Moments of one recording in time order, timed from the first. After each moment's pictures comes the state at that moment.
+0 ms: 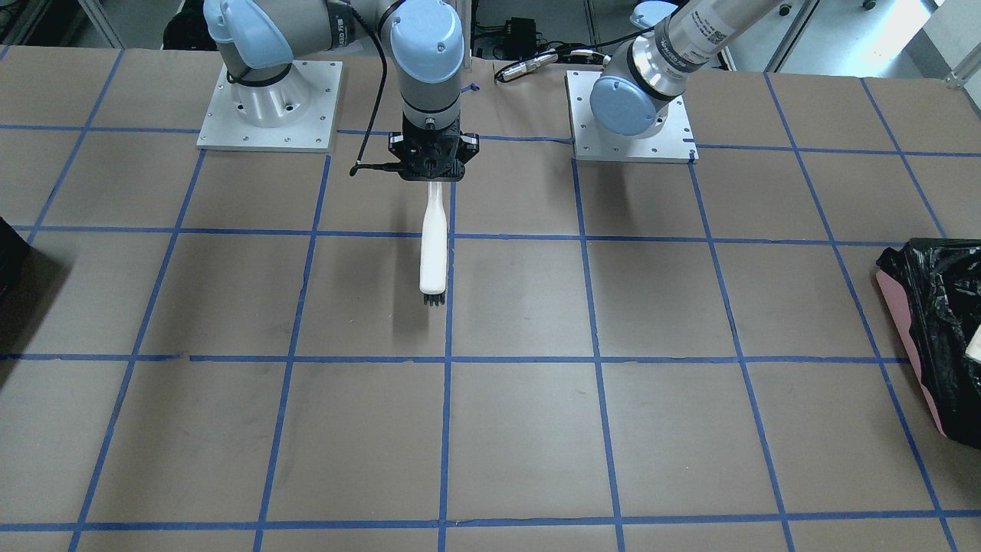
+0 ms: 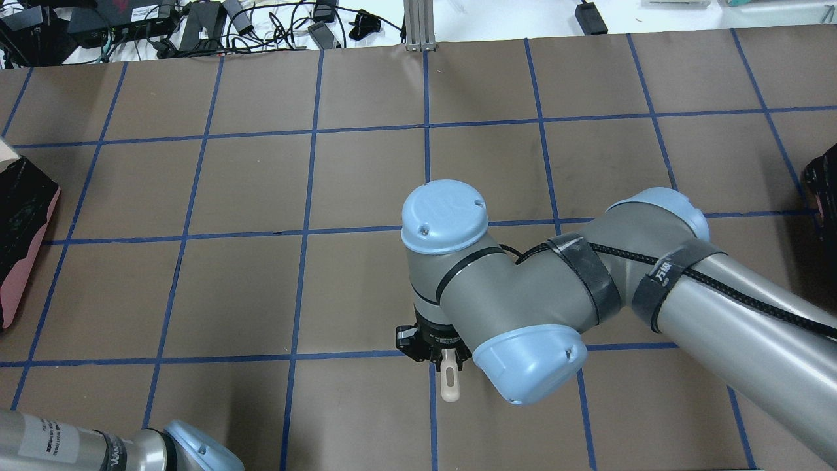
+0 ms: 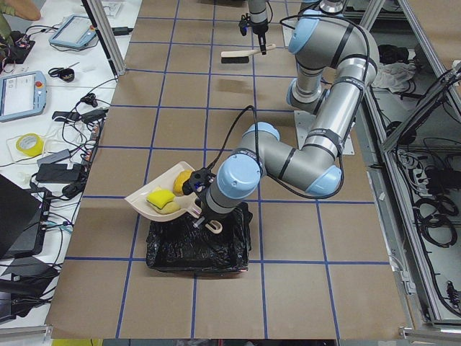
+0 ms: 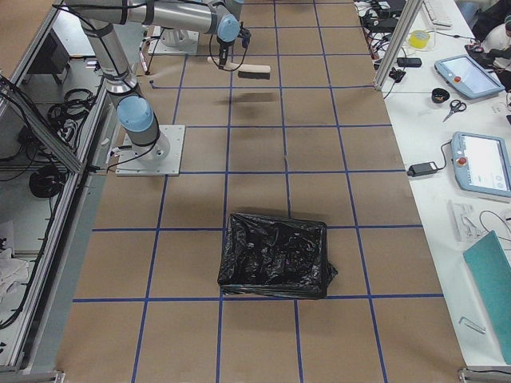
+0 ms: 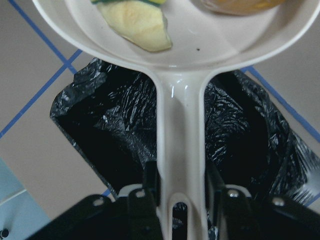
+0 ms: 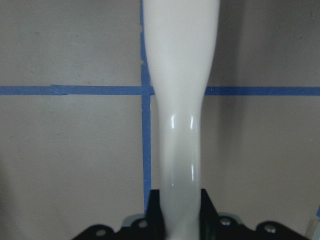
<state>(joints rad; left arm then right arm) -0.47 -2.03 -1.19 -1.36 1.34 1.80 2.09 -1.52 2.00 -1.83 -1.46 0.50</state>
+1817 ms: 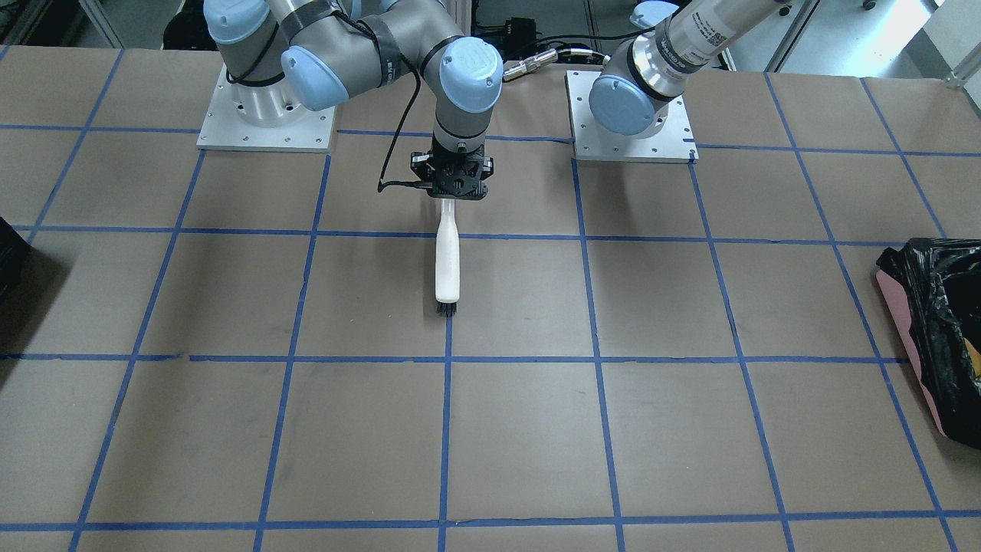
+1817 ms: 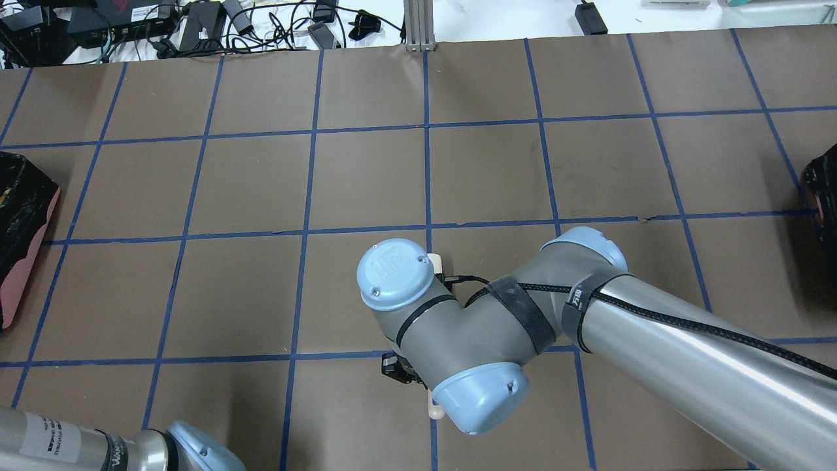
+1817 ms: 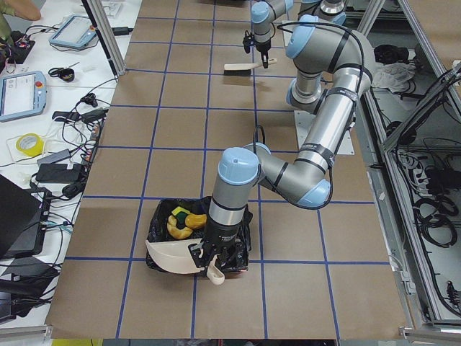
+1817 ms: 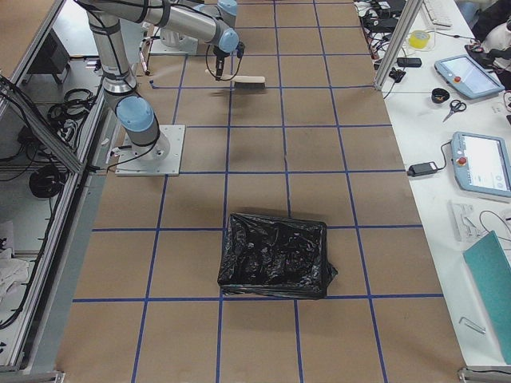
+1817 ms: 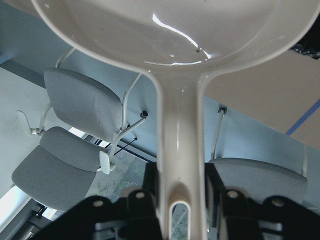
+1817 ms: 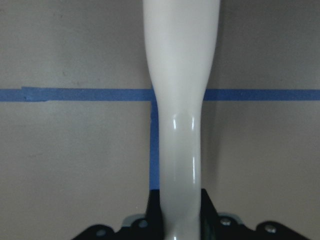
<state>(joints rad) -0.51 -2.02 -1.29 -0.76 1.66 2.31 2.20 -1.39 2.03 -1.98 -1.54 0.60</state>
